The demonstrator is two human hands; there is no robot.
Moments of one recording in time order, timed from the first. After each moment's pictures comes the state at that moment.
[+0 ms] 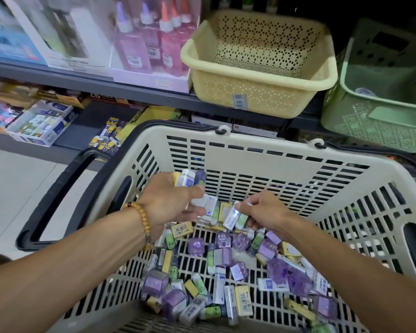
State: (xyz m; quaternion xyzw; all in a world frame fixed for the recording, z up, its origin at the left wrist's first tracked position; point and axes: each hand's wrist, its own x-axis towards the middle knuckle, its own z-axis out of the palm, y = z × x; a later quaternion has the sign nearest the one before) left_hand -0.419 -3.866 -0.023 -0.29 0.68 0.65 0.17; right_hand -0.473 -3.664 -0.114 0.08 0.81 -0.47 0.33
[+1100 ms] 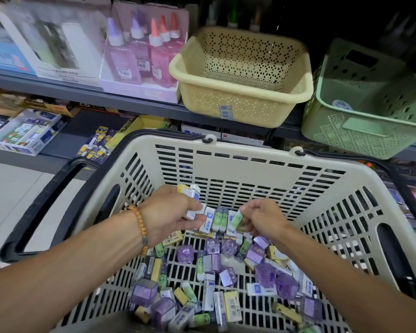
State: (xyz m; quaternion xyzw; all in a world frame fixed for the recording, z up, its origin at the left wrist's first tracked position) left_hand -0.424 -3.854 -0.030 -0.31 0.61 0.69 0.23; right_hand -0.463 -3.644 -0.112 0.11 0.81 -0.51 0.26
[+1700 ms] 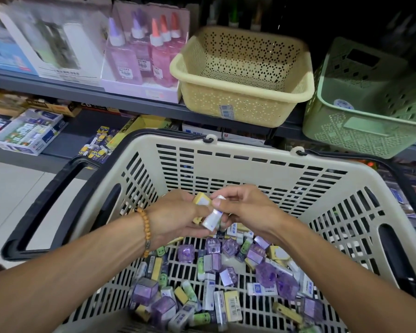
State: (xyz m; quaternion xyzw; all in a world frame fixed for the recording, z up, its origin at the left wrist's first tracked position) left_hand -0.420 -3.849 -0.030 -0.21 0.62 0.68 0.32; right_hand -0.462 -3.680 -0.068 -0.03 0.71 -0.62 0.33
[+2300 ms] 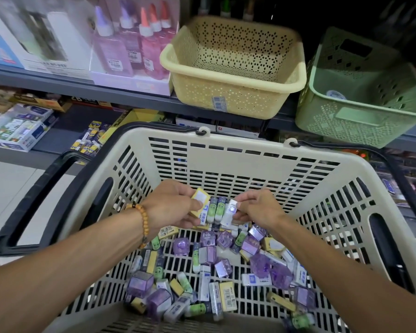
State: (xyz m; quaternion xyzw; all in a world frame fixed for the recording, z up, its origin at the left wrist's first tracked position) left_hand -0.421 -3.846 -0.033 -0.21 0.75 0.57 0.26; right_hand -0.467 -3.642 -0.111 0.12 0.79 -0.53 0.27
